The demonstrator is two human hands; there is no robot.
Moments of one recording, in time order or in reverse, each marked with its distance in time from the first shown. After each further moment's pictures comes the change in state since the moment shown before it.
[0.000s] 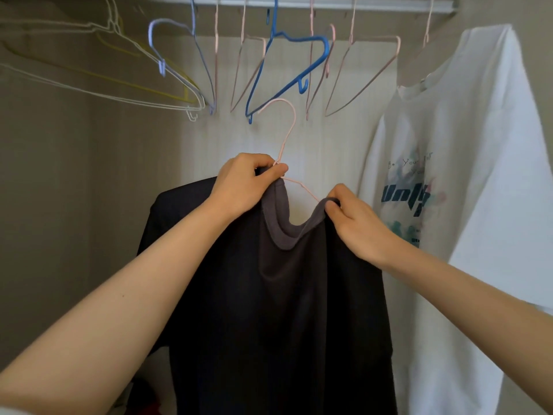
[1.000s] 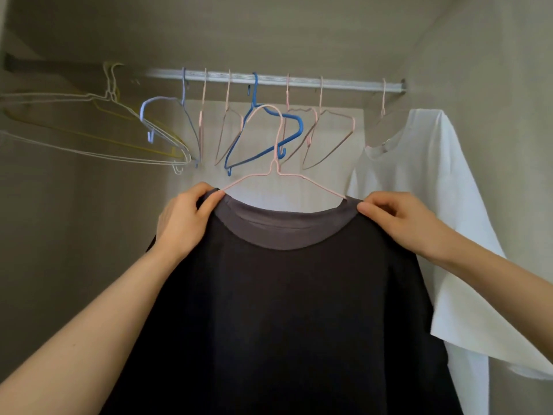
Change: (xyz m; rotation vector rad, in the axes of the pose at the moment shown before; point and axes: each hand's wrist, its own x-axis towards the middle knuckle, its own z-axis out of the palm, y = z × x) left_hand 0.016 -0.020 -0.042 0.205 0.328 -0.005; right_hand 0.016 0.002 -0.129 -0.079 0.098 -0.081
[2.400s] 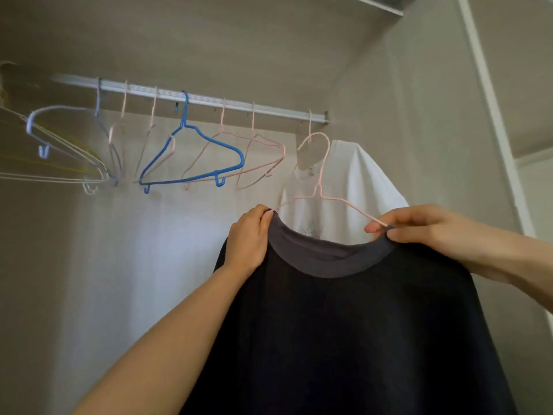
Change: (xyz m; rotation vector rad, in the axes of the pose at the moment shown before) left_hand 0.002 0.138 0.170 -0.361 -0.188 0.079; right_hand -0.061 -0.009 -0.126 0.068 -0.116 0.437
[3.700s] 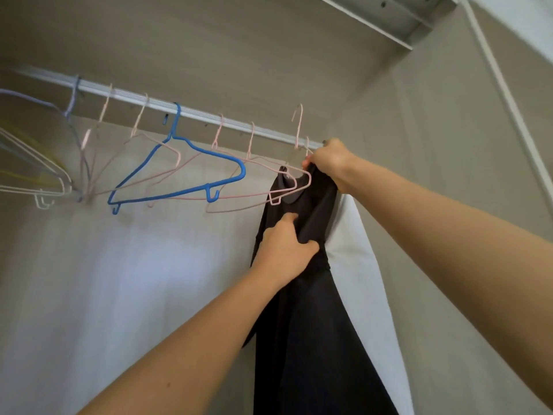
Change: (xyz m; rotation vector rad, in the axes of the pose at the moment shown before) left_hand 0.034 0.057 0.015 -0.165 -0.236 -0.093; right_hand 0.220 -0.103 0.030 0.103 0.496 -0.085
